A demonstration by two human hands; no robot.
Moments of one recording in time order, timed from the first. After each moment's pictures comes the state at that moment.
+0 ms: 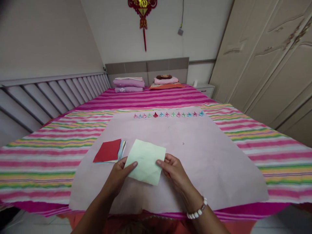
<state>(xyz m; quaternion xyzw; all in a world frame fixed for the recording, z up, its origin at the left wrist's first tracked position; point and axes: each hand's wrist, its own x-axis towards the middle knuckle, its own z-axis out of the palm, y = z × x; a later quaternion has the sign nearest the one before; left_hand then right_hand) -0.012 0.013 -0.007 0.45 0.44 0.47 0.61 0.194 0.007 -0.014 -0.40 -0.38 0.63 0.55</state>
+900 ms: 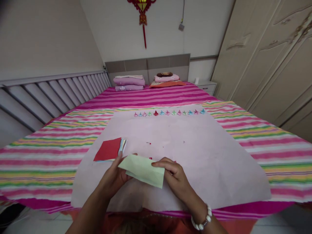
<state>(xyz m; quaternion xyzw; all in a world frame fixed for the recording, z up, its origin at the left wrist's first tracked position) -0.018 0.012 0.008 0.30 0.39 0.45 0.74 0.204 -0.014 -0.011 -0.37 -0.65 0.40 0.54</state>
